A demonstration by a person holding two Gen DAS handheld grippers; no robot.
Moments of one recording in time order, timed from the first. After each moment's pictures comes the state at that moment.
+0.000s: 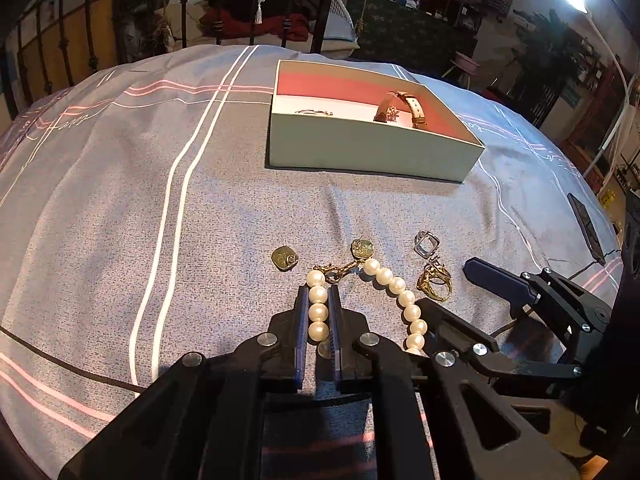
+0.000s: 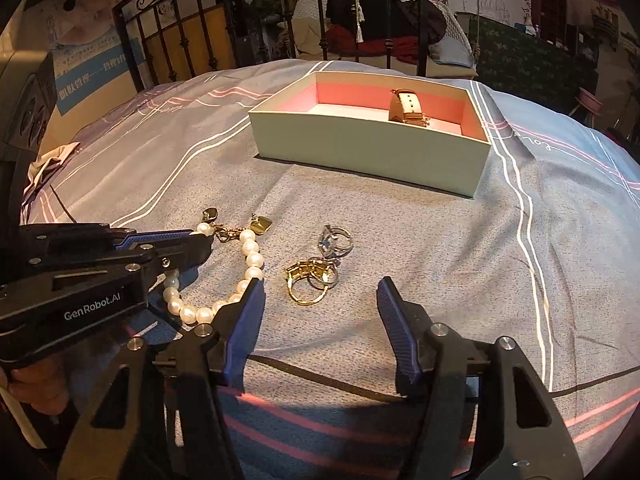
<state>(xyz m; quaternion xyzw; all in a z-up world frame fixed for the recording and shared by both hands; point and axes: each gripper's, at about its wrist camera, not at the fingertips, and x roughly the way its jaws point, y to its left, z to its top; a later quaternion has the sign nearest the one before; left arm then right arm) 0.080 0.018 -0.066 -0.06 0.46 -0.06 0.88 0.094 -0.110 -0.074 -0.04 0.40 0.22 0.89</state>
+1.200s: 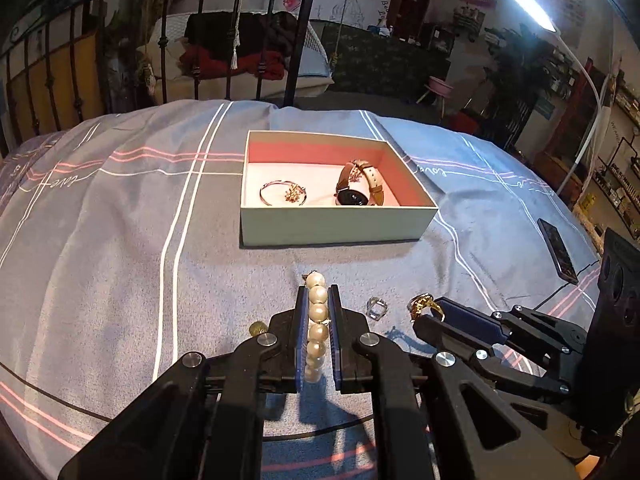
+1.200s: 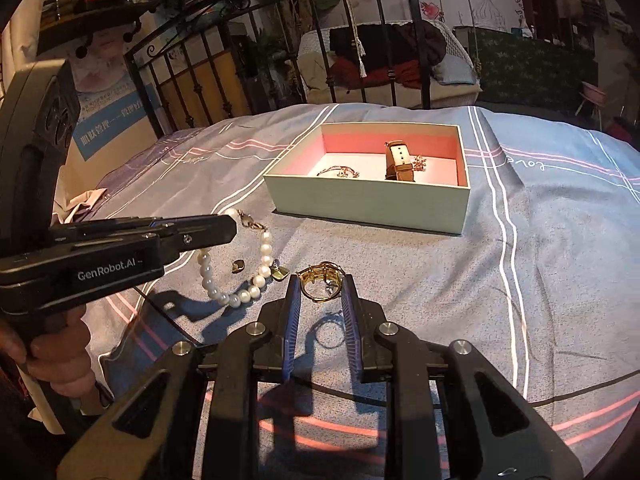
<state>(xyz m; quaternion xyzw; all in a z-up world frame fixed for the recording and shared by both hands) 0.089 0.008 -0.009 -0.06 0.40 -0.09 0.91 0.088 -0.138 -0.038 0.02 0.36 0.25 0.90</state>
